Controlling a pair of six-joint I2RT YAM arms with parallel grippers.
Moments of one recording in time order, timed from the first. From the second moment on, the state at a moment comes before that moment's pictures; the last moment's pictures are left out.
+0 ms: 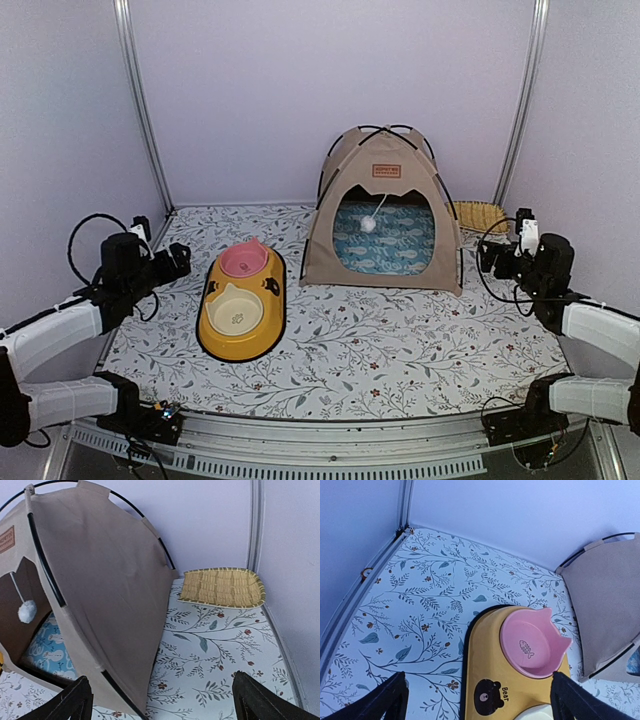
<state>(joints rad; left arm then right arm) -0.21 0.96 0.48 0.05 -0.17 -0.44 0.08 1.01 0.45 0.31 -0.06 0.14</state>
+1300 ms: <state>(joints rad) -0.06 1.55 0.12 1.46 -0.30 0.03 0.02 1.53 0.21 1.33 0.10 -0.01</state>
